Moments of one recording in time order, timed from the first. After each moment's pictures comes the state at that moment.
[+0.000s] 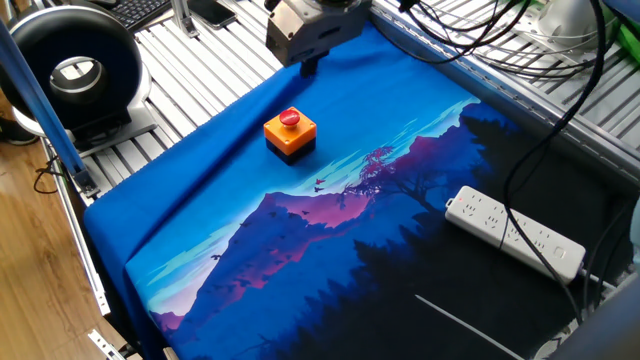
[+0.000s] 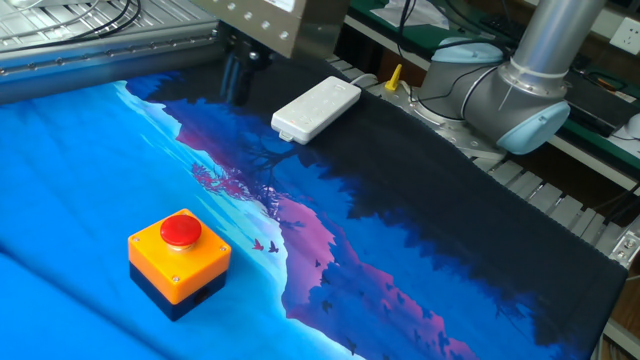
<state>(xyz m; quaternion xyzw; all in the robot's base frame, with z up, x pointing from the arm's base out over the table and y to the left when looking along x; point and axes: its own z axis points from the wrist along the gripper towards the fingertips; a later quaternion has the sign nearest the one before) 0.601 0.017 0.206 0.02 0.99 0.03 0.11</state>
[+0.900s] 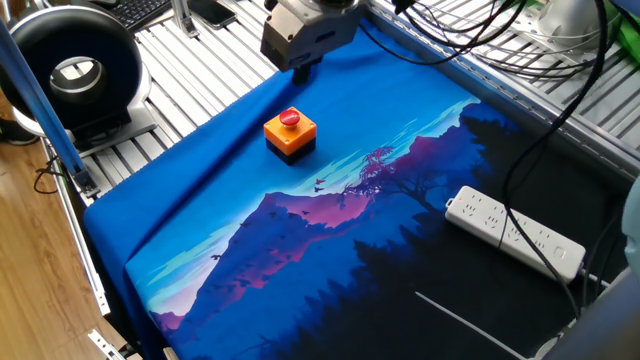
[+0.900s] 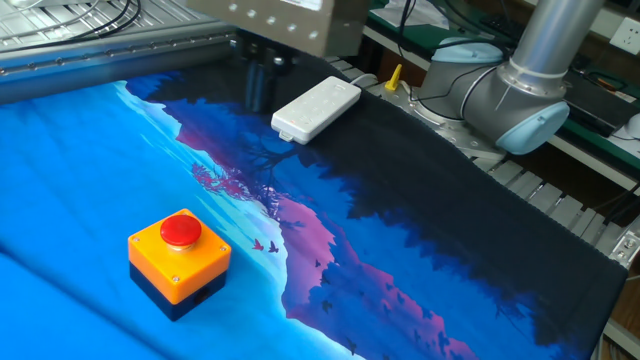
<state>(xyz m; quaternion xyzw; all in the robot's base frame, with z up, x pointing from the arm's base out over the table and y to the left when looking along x) 0.570 0.054 0.205 -0.04 0.99 0.10 0.06</state>
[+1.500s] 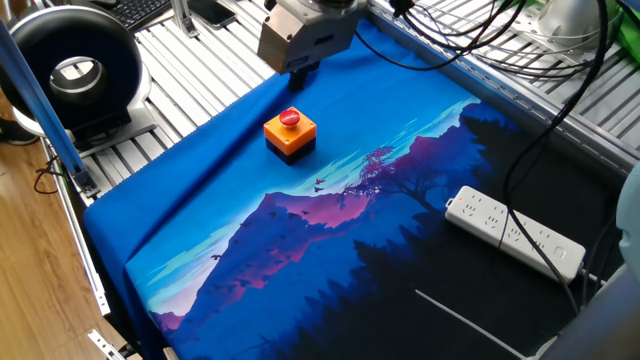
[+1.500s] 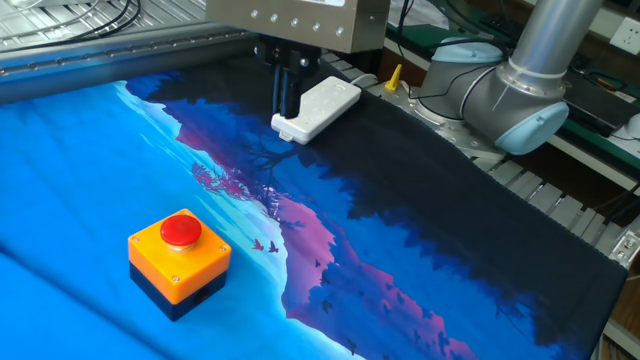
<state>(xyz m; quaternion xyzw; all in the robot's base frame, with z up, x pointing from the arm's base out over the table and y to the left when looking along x) 0.575 0.071 0.210 -0.03 0.99 0.13 0.07</state>
